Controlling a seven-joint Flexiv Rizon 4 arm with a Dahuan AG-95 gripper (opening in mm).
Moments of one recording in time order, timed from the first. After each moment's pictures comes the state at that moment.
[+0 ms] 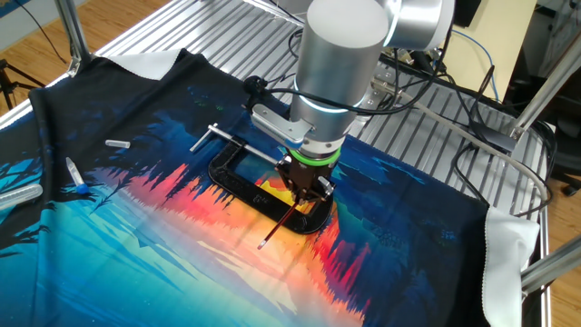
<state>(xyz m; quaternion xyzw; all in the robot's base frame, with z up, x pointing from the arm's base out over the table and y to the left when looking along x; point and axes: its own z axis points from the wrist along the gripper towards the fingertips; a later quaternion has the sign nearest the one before) 0.471 0.091 0.056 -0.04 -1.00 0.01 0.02</state>
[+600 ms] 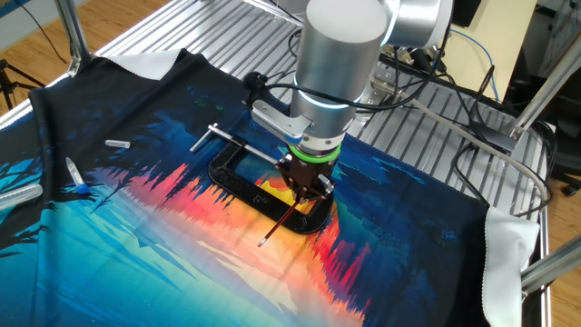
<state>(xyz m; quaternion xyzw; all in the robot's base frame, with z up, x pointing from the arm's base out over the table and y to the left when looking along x) 0.466 0.090 0.055 -0.05 -1.00 0.00 0.02</state>
